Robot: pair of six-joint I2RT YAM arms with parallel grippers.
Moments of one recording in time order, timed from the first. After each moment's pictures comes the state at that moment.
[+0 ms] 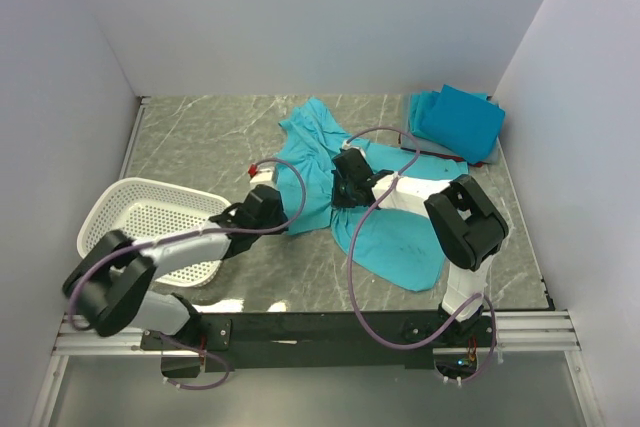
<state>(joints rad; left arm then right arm) -0.71 1.43 0.61 0.10 -0.23 -0.67 0.62 1.84 1.07 -0.15 0.07 0.59</state>
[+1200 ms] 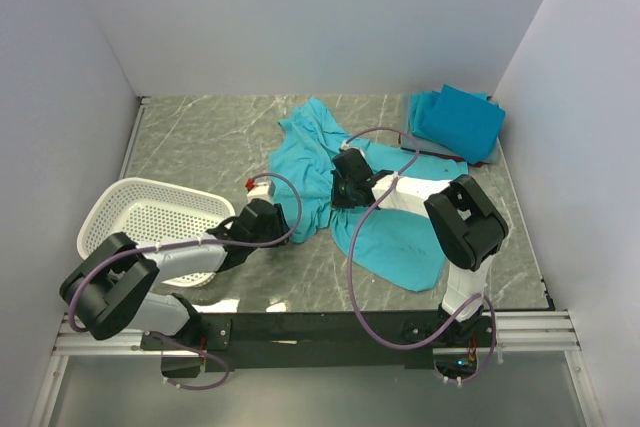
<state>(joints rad) -0.73 1.36 0.48 0.17 -0.21 -0.70 0.62 1.84 1.07 -0.15 0.05 0.59</state>
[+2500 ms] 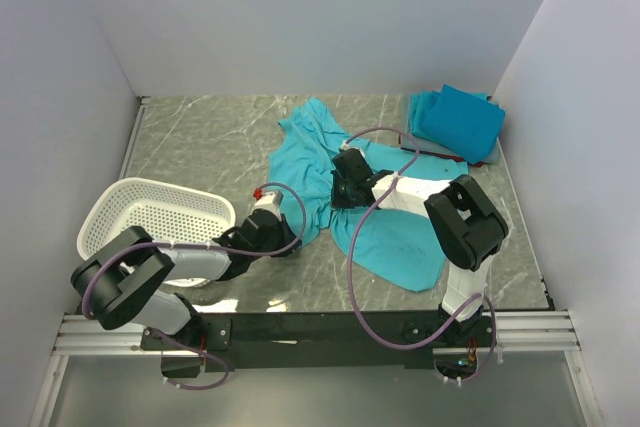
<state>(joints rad) -0.78 1.42 0.38 0.41 -0.06 -0.80 0.62 1.84 1.07 -0.15 0.05 0.59</state>
